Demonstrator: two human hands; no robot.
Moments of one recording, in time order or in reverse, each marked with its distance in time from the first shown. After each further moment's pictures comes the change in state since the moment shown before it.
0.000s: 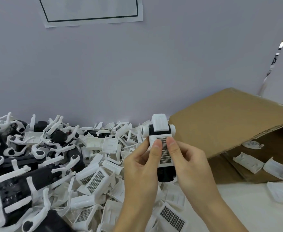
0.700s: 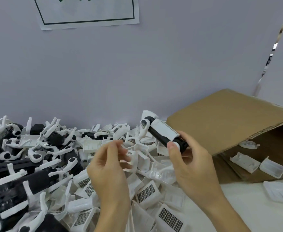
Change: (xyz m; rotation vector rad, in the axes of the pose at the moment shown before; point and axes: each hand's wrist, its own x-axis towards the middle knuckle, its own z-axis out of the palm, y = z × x) left_hand 0.014 0.014 -0.033 0.034 0.513 0.081; right_hand 0.003 0.005 -0.016 -0.377 0.122 -0.152
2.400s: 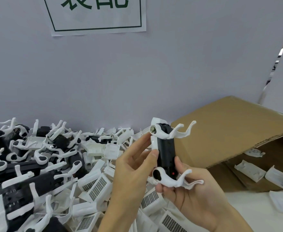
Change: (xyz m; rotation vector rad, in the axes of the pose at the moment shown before) left_hand -0.002 -0.001 0.003 -0.029 -0.651 -0.037; right_hand -0.002 -0.005 -0.002 1.132 -0.502 0.761
